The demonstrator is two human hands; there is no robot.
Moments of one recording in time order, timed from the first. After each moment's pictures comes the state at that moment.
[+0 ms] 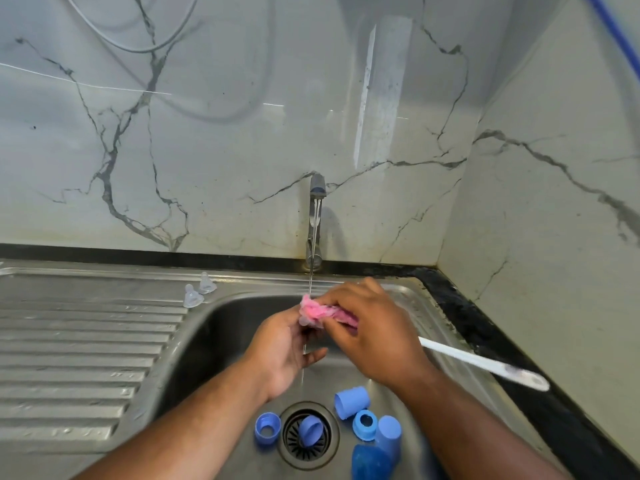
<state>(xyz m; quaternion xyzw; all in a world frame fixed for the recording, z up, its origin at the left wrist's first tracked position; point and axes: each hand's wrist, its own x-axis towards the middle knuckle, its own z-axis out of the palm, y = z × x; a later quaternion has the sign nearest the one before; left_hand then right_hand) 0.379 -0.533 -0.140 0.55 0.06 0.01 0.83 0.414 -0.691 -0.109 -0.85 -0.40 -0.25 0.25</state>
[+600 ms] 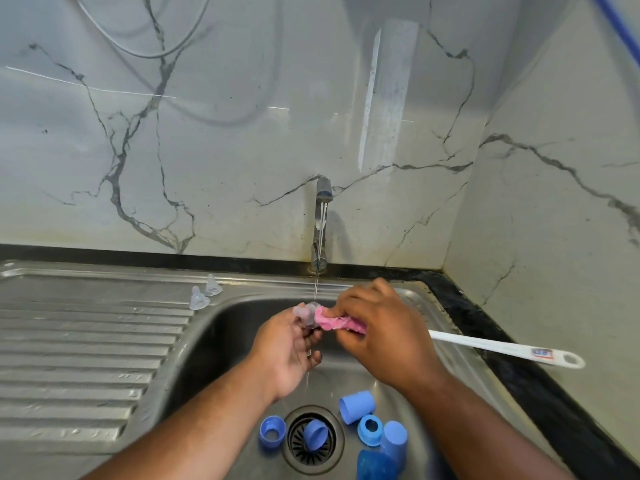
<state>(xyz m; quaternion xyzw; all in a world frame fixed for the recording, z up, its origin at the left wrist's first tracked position) 0.379 -0.533 -0.135 0.49 0.14 0.02 0.86 0.421 -0.695 -0.110 -0.84 -0.40 -0.30 0.20</state>
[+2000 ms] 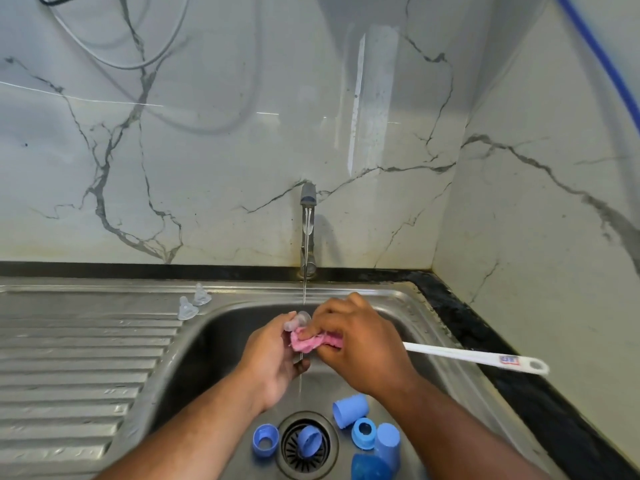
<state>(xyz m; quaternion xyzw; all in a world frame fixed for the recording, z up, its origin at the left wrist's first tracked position) 0.377 -0.534 -0.138 0.54 0.13 0.04 0.83 0.417 -0.685 -0.121 -0.86 -0.41 -0.23 0.21</state>
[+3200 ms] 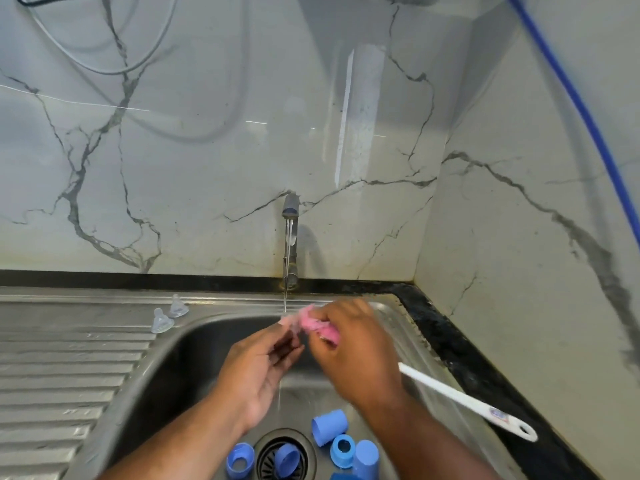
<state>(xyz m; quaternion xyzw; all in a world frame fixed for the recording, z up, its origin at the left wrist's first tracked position) 0.373 -0.549 -0.129 0.44 0.12 0.10 0.88 0.417 -0.694 -0.114 -0.88 -0.30 -0.27 0.25</state>
